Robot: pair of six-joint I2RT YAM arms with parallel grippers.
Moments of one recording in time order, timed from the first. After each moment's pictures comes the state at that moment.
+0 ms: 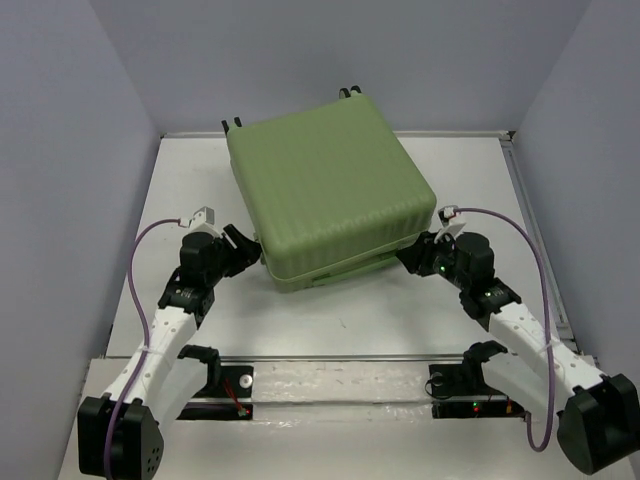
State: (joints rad) left arm -0.18 0.81 0.43 -0.10 0.14 -0.70; right arm 0.36 0.81 0.42 0.04 -0.25 0.39
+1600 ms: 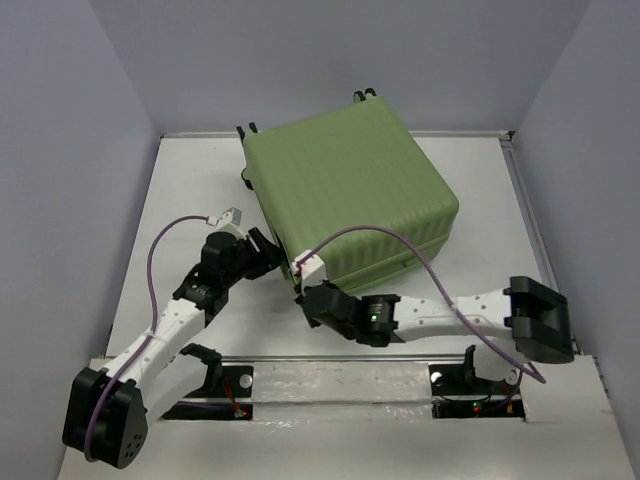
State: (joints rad) left arm -0.37 0.91 0.43 -0.01 0.16 -0.79; right arm 1.35 1.45 0.90 -0.01 0.42 0.44
